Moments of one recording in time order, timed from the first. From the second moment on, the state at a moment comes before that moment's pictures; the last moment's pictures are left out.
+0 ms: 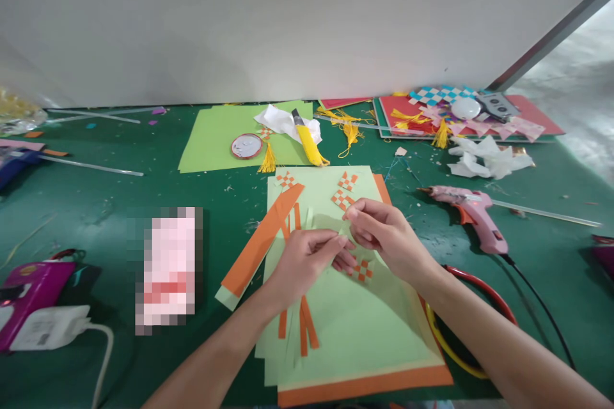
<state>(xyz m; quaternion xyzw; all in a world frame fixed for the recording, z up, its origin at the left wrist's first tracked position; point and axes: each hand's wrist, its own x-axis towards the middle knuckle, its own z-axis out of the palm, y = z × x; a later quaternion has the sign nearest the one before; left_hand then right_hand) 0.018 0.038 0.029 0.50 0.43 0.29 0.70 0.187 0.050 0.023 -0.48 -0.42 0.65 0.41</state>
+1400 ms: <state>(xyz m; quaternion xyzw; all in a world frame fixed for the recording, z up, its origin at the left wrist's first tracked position) 0.018 0.039 0.022 0.46 0.39 0.30 0.74 0.187 0.049 0.018 -0.54 -0.48 0.59 0.36</state>
